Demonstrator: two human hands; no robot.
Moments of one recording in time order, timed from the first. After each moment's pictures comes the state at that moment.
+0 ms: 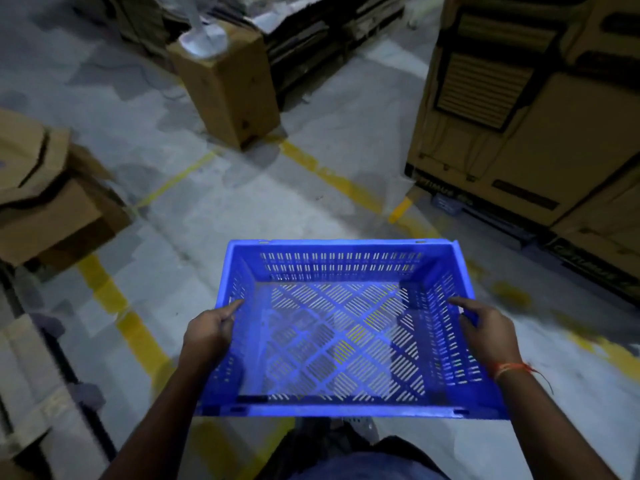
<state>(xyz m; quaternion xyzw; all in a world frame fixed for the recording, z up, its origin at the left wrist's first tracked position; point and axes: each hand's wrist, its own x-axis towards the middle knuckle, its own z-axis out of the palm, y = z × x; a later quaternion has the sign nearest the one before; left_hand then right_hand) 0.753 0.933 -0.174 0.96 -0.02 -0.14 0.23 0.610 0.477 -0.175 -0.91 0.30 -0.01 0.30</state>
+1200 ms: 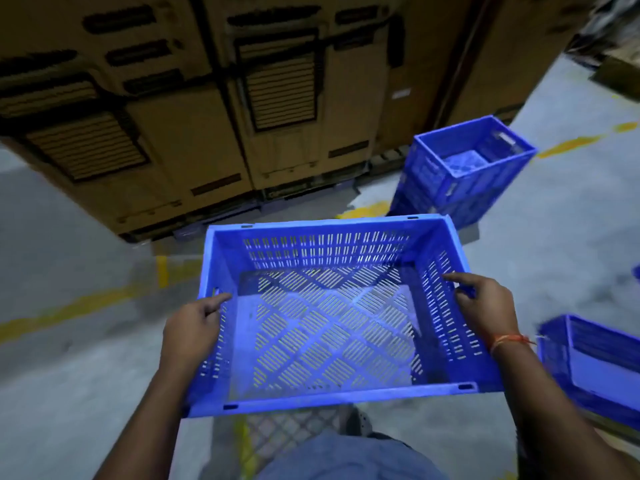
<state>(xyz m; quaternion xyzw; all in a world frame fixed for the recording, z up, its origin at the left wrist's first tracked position) 0.654 0.568 -0.120 0.82 -0.50 -0.20 0.19 0.197 0.465 -0.112 -0.61 0.73 -0.21 0.21</state>
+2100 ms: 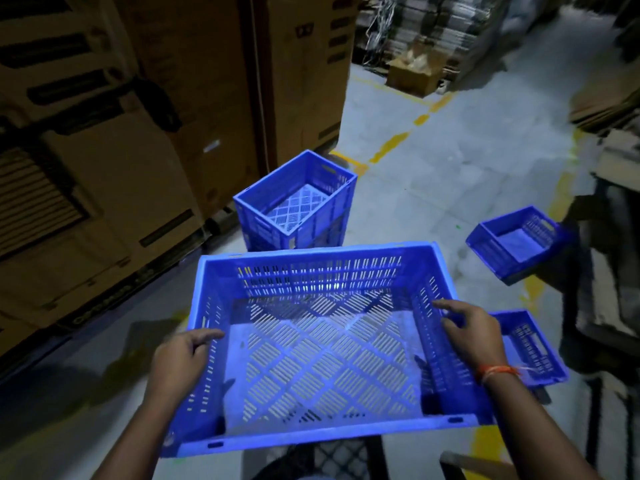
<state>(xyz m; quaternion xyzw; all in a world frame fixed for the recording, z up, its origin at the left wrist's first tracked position) 0.305 0.178 -0.140 0.68 -0.66 -0.28 0.15 -0.138 0.300 -0.105 -0.42 0.86 -0.25 0.15</state>
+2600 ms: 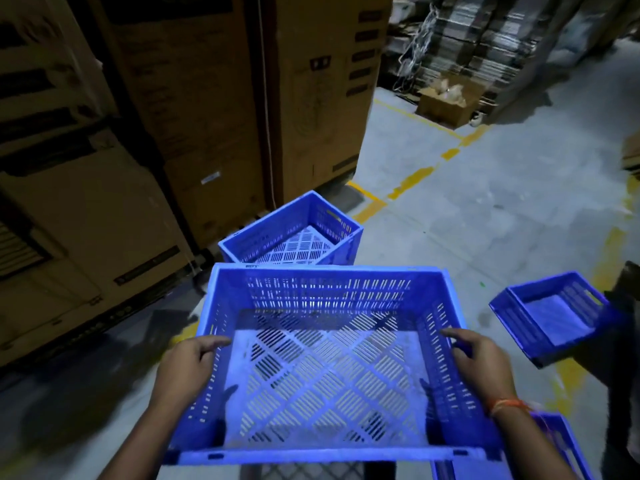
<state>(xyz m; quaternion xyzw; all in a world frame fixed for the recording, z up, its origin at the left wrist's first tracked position) 0.137 -0.005 -0.143 0.71 -0.64 -0.26 0.15 -0.319 0.088 -0.124 -0.44 0.85 -0.23 0.18</state>
